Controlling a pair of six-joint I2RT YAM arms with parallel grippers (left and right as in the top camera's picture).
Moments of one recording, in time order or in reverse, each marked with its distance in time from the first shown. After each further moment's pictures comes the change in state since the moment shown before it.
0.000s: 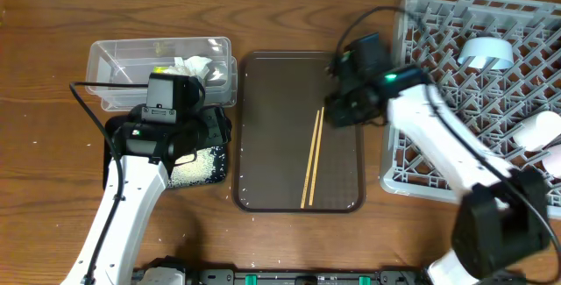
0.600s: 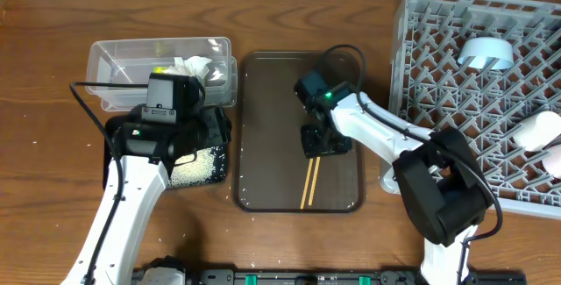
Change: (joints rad) left arm 0.000 0.000 0.000 0.000 0.000 0.000; right arm 0.148 0.232 0.002 -0.023 0.078 0.275
